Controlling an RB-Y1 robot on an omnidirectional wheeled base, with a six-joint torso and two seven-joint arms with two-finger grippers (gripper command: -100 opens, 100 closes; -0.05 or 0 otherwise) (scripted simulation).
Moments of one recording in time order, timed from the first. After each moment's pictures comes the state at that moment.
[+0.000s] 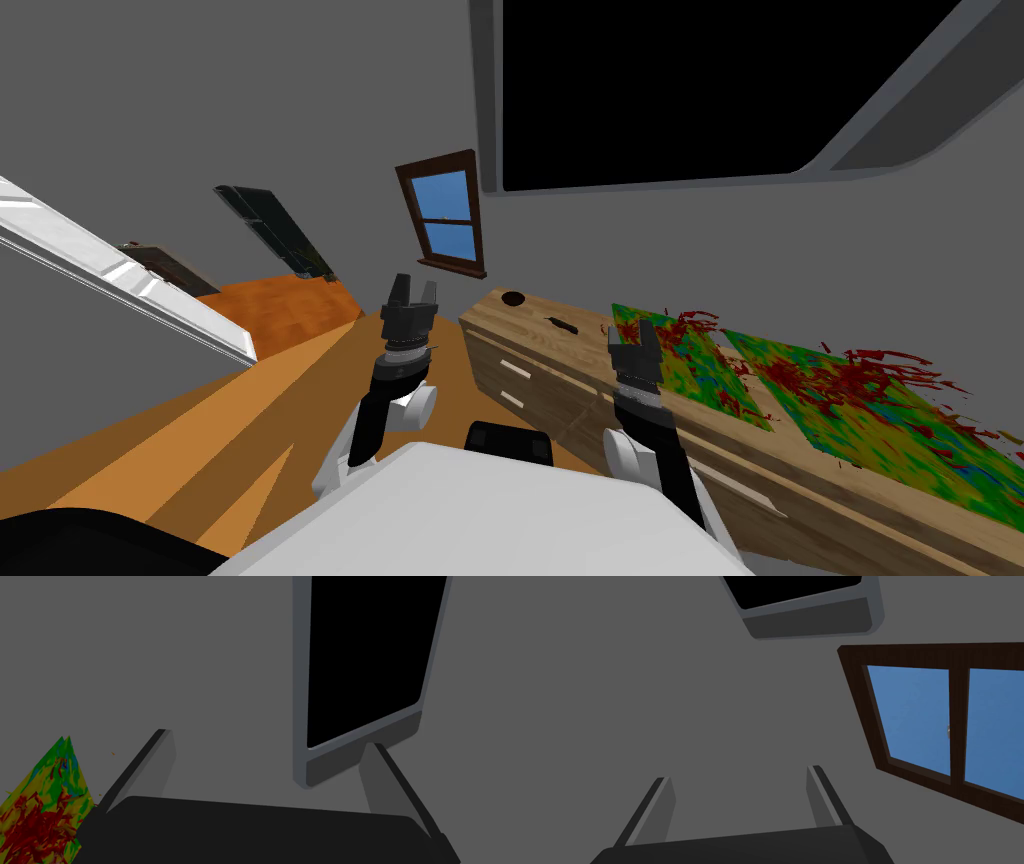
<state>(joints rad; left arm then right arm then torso) 0.45 0.01 -0.03 -2.39 -0.08 -0.57 -0.01 0.54 0.03 -0.02 -2.24 0.04 -0.46 -0.08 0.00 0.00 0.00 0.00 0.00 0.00</state>
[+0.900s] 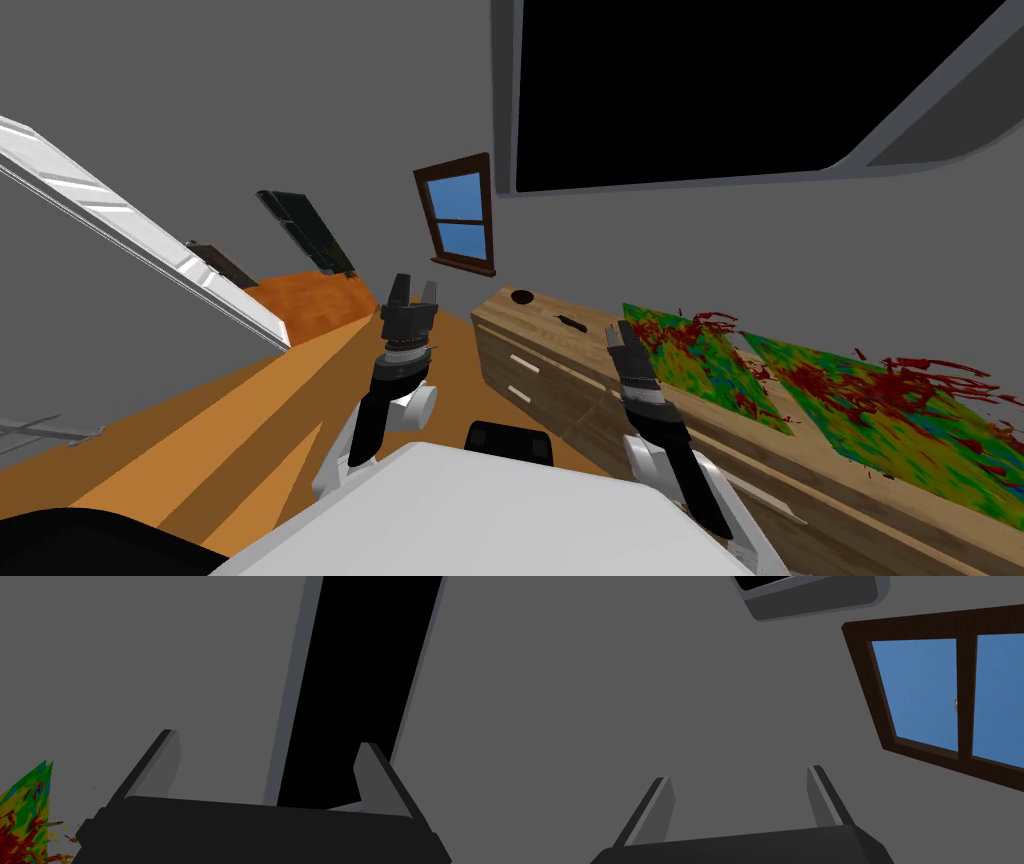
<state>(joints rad) 0.45 0.01 -0.03 -2.39 -0.08 -0.57 -0.01 0.50 -0.22 -0.07 -2.16 0.10 -0.46 -0.04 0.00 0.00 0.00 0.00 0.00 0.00</state>
